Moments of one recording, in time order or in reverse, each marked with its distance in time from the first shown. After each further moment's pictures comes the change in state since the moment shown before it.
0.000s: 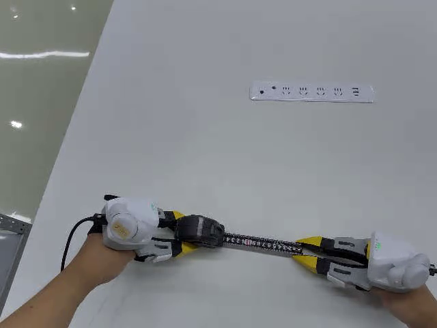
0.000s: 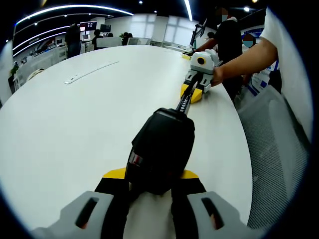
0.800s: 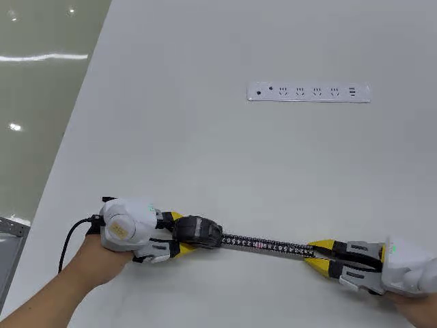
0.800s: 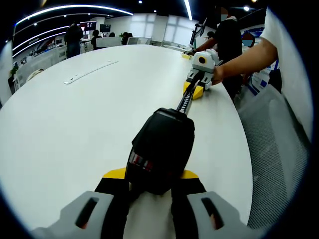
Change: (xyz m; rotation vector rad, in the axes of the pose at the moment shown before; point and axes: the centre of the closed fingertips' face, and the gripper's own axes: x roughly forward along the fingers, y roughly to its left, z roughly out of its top) left arm 0.000 0.000 0.000 0.004 0.003 0.001; right arm -0.021 -0.002 -0.006 0.025 0.001 -0.023
